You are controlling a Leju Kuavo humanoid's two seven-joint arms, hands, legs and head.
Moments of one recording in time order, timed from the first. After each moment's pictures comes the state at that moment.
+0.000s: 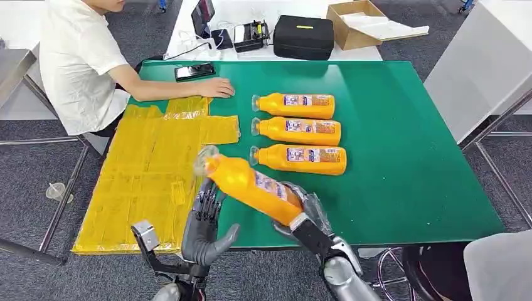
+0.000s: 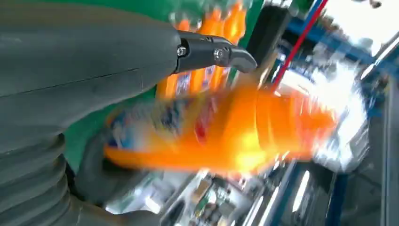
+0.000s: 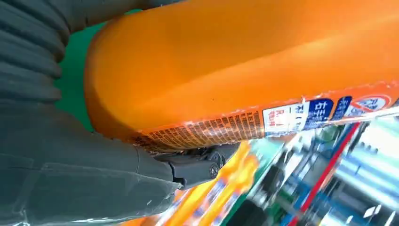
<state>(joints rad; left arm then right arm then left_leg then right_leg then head) -0.01 -0.19 -0.55 -1.34 0.51 -0.07 -0.45 -0.10 -0.02 0.45 -1.18 0.43 -0.07 -0.54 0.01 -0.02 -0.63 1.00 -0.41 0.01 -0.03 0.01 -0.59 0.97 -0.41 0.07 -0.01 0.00</state>
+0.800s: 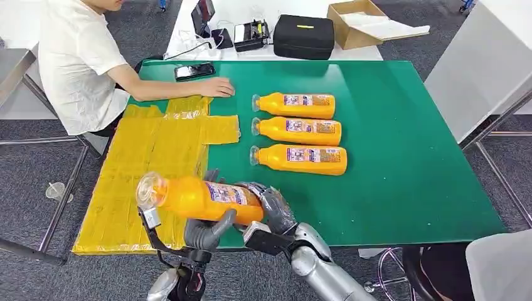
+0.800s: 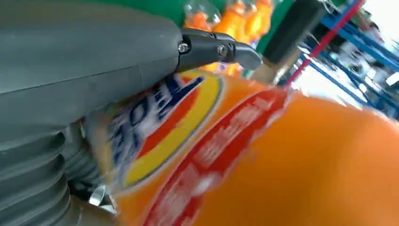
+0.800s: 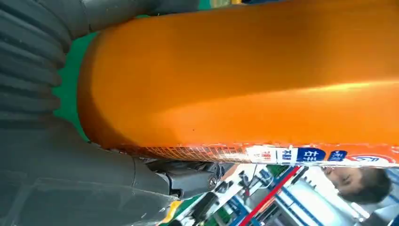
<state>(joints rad) -0.10 -0.21 -0.51 -1.23 0.68 -0.10 -0.37 -0.27 0.04 0.71 -1.00 0.54 -0.13 -0.59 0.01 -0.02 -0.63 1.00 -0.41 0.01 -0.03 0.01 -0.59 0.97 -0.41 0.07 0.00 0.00</state>
